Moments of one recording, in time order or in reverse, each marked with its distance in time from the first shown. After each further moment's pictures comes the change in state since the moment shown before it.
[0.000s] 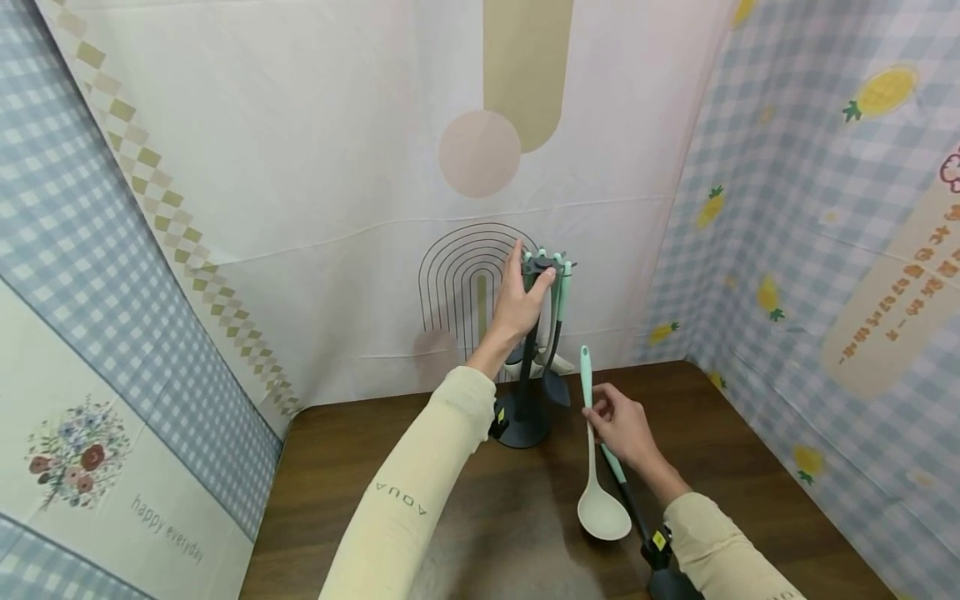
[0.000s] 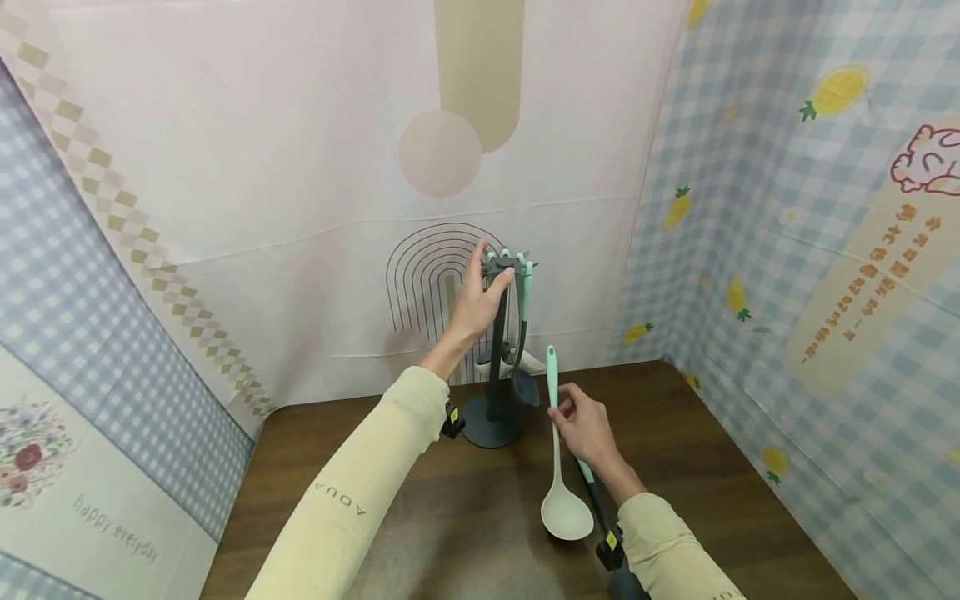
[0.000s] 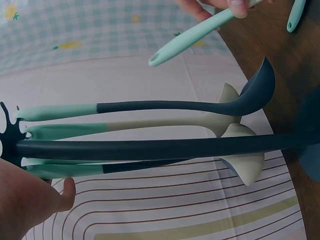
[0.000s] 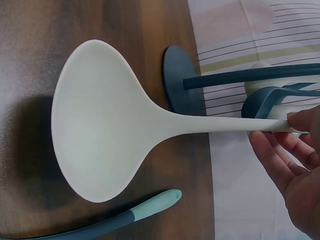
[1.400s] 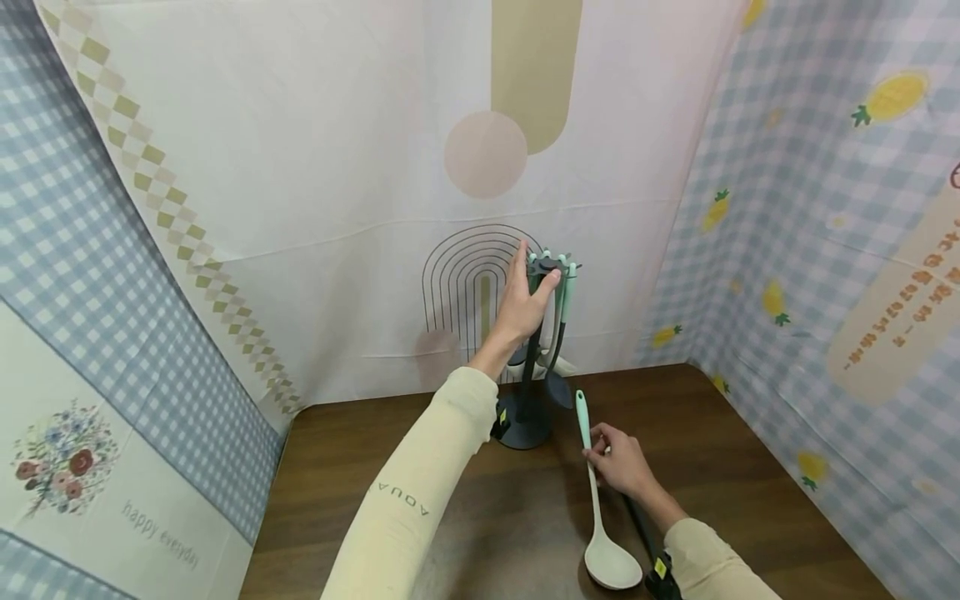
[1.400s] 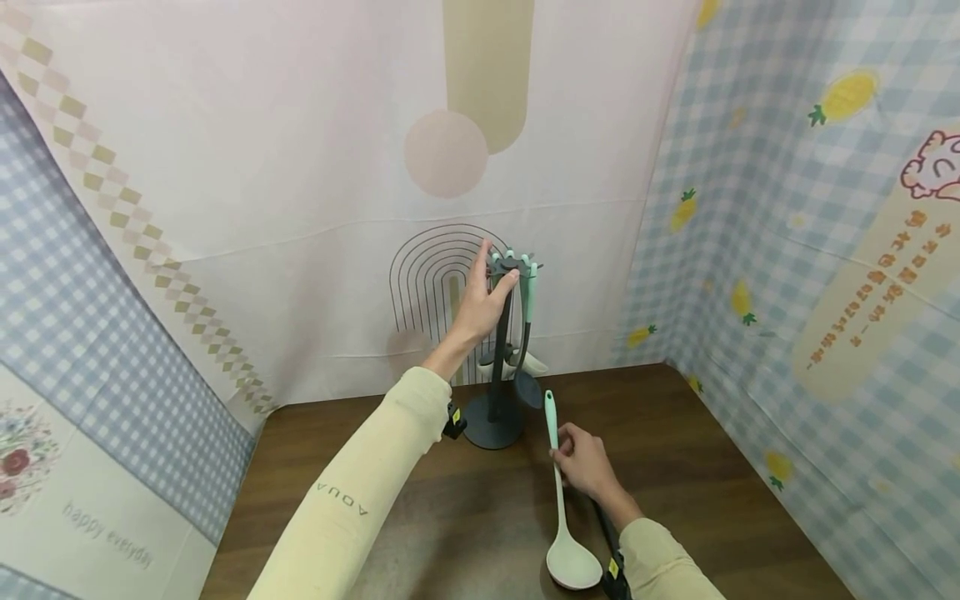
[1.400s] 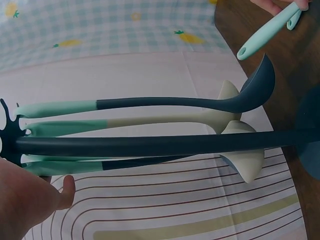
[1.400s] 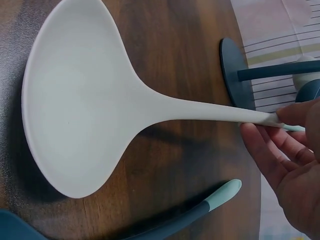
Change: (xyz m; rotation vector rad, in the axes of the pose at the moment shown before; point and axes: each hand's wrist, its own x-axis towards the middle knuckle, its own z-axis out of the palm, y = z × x) left_hand 0.002 -0.003 -0.003 0.037 -0.028 0.027; right_hand -0.030 0.039 0.027 0.036 -0.139 0.102
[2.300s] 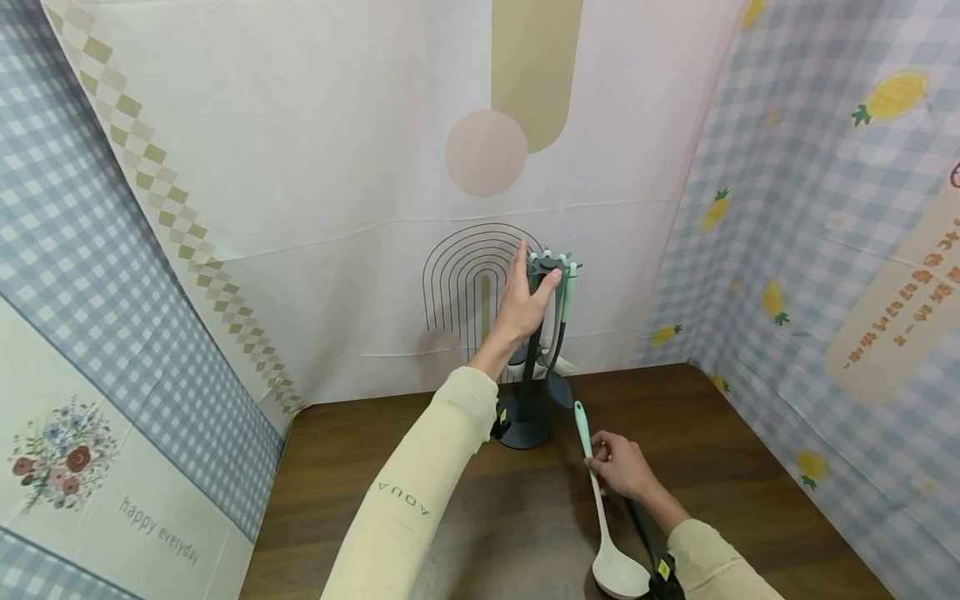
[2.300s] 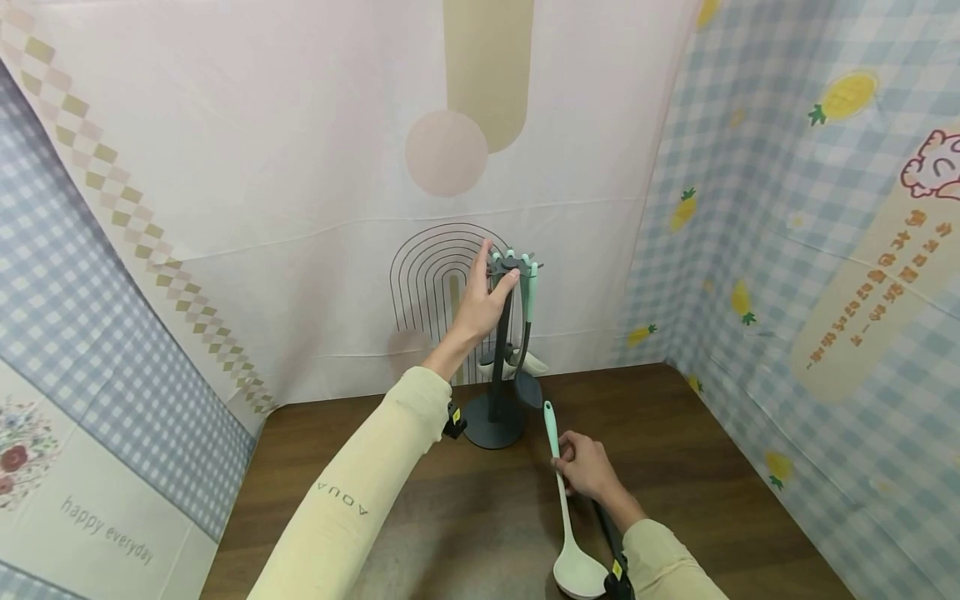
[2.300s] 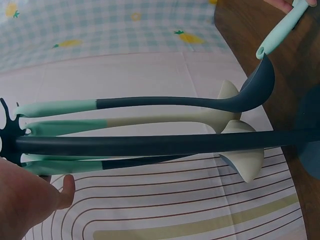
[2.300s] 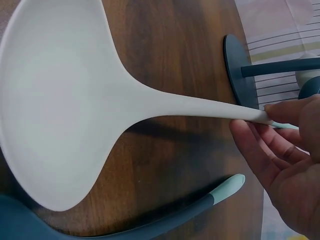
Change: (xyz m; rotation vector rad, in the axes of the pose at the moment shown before) left_hand -0.001 0.001 0.000 0.000 0.007 0.005; right_hand -0.006 0.006 0.001 -0.006 -0.085 0.071
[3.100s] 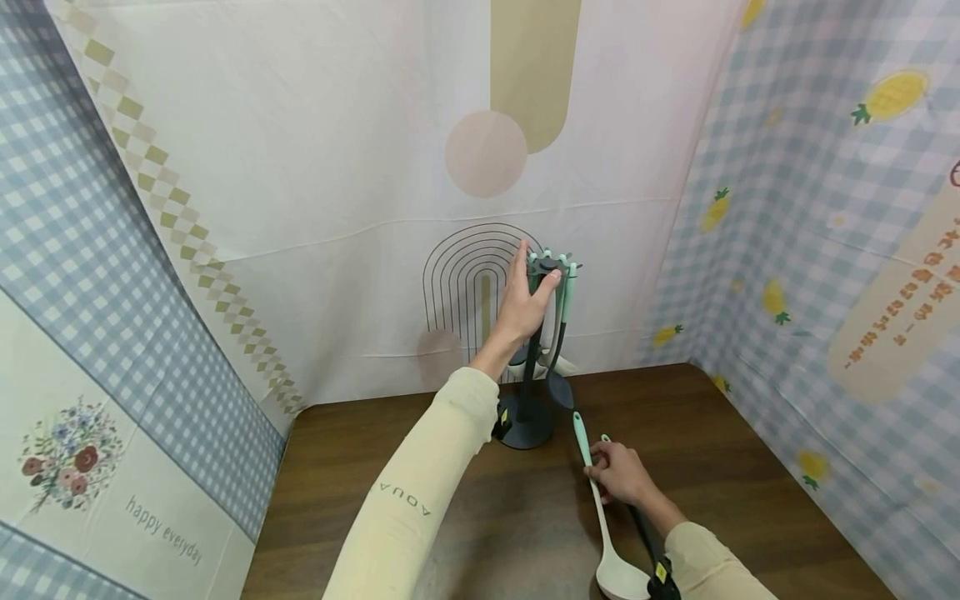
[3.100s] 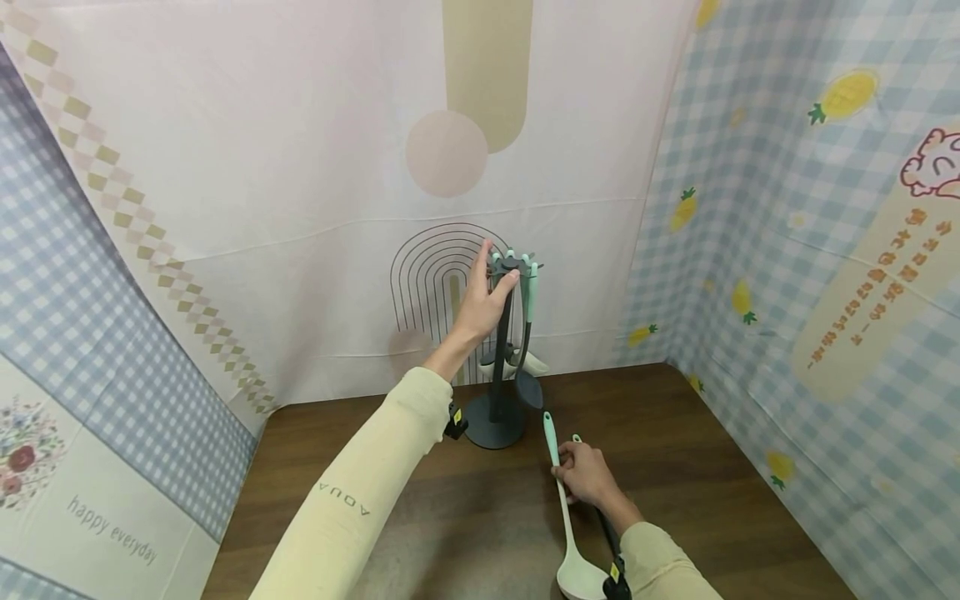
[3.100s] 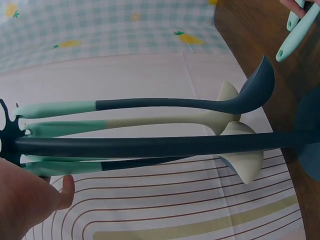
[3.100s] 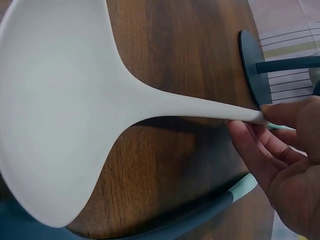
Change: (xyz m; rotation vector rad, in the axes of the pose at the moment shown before) left_hand 0.000 -0.001 0.003 -0.008 0.013 0.000; right_hand -0.004 0.014 0.008 0.000 -0.046 0.024
